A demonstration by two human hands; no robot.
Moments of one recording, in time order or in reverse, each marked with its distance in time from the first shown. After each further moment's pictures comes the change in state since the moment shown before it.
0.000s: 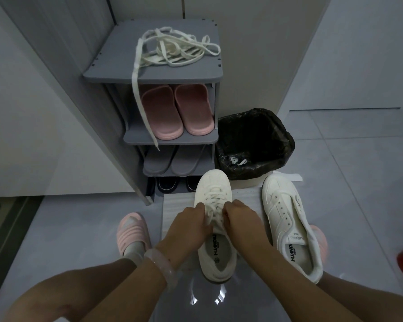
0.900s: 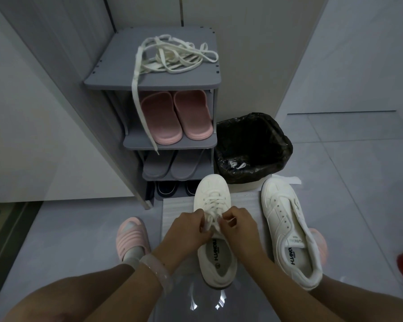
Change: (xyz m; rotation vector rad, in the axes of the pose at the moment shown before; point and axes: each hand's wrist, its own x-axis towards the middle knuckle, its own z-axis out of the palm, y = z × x) left_hand -0.002 -0.011 -0.001 -0.076 0.022 0.093; right_hand -0.005 0.005 0.020 0.609 0.153 0.170
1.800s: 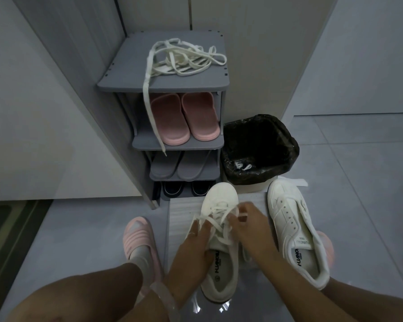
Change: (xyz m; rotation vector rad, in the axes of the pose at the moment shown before) left_hand -0.044 0.006 0.020 -0.205 0.083 0.054; right_hand -0.001 -0.010 -0.014 -0.082 0.007 0.024
